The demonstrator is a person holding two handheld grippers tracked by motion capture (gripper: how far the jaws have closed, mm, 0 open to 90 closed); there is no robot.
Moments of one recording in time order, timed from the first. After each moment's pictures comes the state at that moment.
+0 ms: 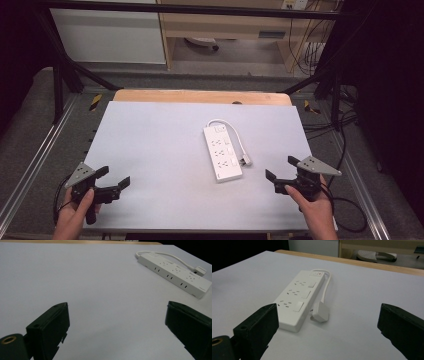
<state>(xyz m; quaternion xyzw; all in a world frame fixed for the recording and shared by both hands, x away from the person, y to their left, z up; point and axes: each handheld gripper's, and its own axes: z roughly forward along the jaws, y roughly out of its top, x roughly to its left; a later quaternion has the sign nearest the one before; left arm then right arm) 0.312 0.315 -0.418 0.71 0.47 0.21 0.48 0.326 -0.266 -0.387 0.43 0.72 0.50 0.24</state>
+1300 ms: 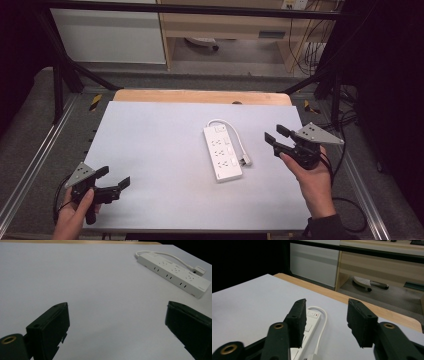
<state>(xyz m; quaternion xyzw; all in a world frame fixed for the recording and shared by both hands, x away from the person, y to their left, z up) 0.312 0.315 -0.418 0.71 0.47 0.21 0.48 0.365 -0.242 -0.309 0.37 0.71 0.52 0.30</state>
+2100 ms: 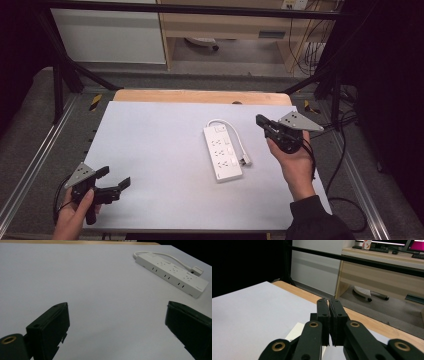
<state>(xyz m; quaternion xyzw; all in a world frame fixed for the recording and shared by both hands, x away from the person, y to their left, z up) 0.311 0.315 -0.417 0.71 0.47 0.20 0.49 0.401 -0.211 -0.307 0.35 0.70 0.53 0.32</state>
